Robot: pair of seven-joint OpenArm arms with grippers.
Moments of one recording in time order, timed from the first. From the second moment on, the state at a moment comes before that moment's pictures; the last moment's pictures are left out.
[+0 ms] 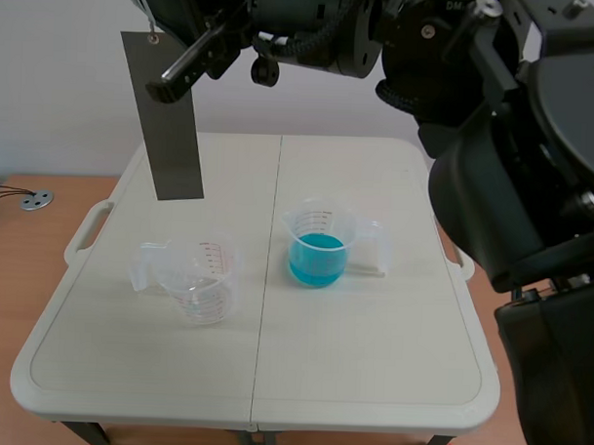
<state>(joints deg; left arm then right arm) 60.0 -46.7 -6.9 95.0 -8.5 -0.8 2.0 16.9 0.7 -20.2 99.4 9.4 45.4 -15.0</state>
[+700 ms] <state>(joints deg) 59.6 -46.7 -6.9 95.0 -8.4 -0.8 3.6 16.7 0.8 -22.0 94.1 10.0 45.4 -15.2</state>
